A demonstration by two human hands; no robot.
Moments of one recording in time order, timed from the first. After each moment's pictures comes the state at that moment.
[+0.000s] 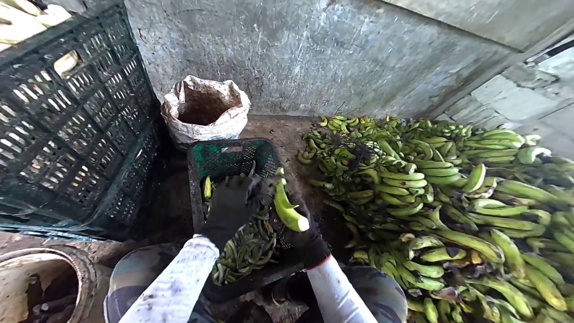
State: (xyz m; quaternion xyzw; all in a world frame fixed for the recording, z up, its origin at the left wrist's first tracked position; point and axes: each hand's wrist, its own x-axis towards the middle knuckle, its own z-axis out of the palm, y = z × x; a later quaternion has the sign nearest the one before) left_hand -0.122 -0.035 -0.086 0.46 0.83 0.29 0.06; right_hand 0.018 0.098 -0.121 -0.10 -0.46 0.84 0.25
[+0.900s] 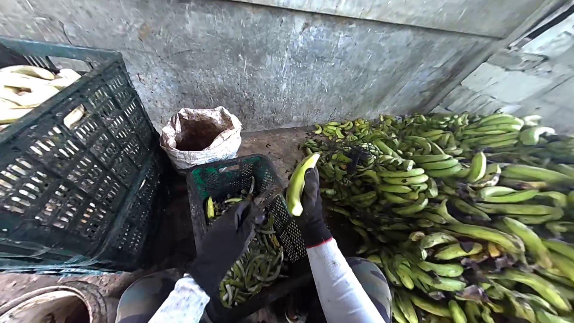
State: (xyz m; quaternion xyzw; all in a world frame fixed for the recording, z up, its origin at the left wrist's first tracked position) left_hand -0.102 -0.059 -0.049 0.39 0.81 0.37 0.23; right_hand -0.015 0.145 -0.085 -0.22 -0.56 0.64 0.48
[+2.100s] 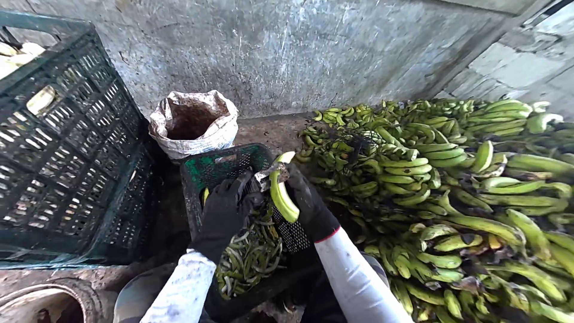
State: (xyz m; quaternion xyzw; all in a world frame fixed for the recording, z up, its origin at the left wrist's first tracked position) left_hand -0.134 -0.026 -0.075 0.45 0.83 0.34 0.04; right_hand -0.009 0.139 -0.070 -0.16 -0.60 0.74 0.24
